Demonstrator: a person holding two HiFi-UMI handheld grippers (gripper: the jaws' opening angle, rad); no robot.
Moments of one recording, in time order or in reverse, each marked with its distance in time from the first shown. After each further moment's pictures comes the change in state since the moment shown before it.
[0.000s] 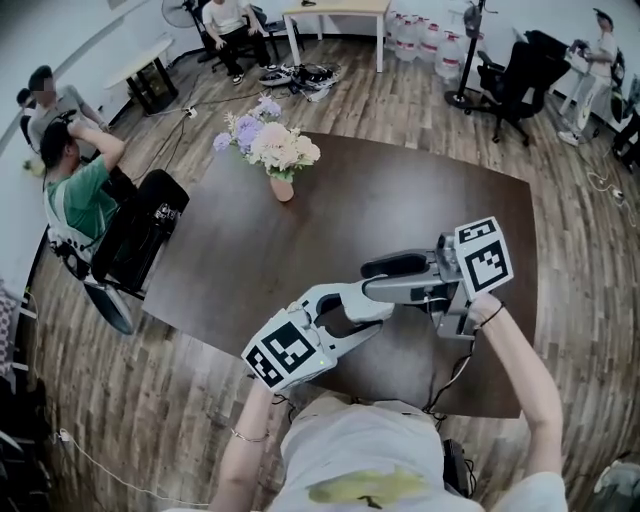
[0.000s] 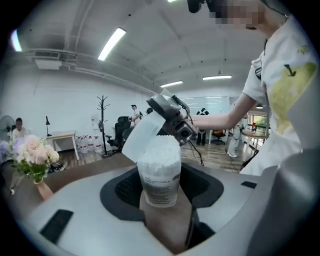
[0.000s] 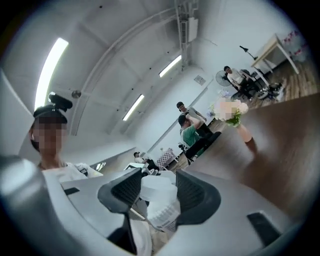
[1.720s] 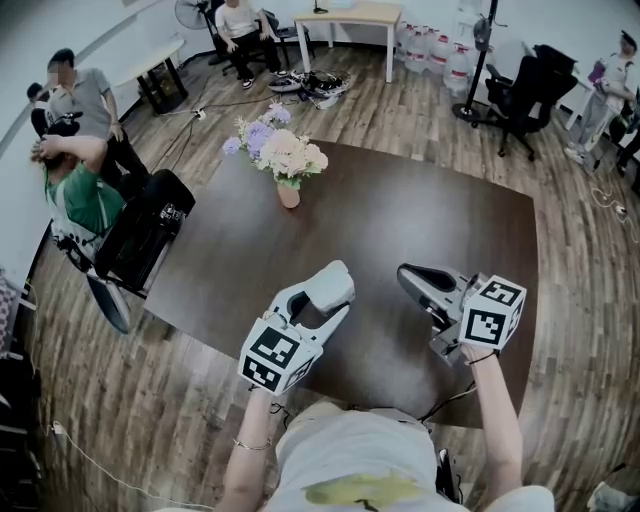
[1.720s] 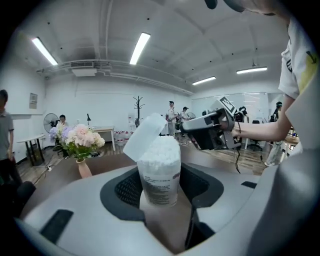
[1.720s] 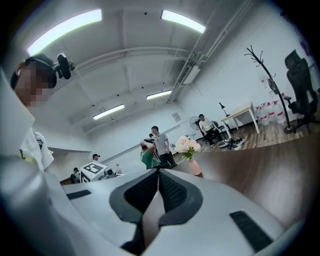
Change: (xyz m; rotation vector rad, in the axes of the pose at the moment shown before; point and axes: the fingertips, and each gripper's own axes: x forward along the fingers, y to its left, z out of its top) left arm -0.036 0.063 -0.035 -0.144 0.013 0.395; right arm -0.064 -0.049 -0.003 -0.253 -0.304 -0.514
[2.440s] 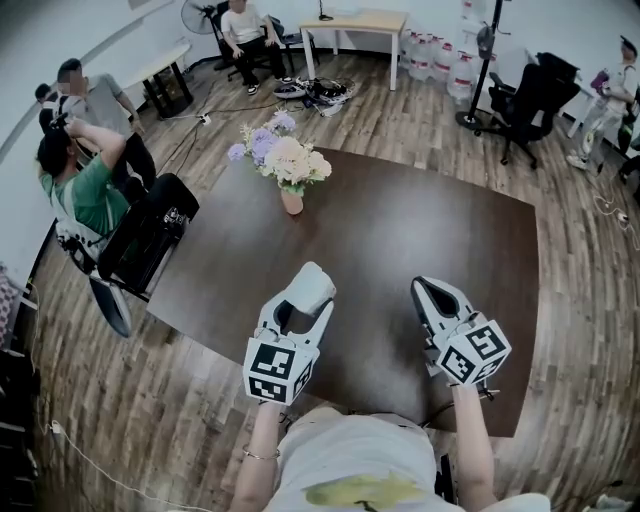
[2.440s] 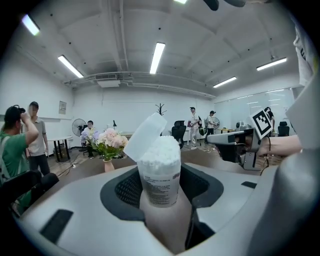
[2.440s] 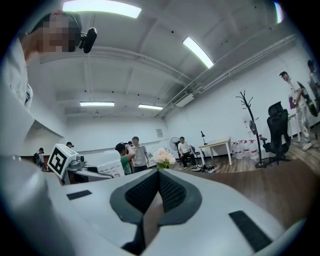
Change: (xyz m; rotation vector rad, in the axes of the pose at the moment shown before) left arm -0.023 0.033 -0.005 -0.080 -0.082 0.278; right arm -0.026 -0.023 -0.017 -0.239 -0.186 -0.316
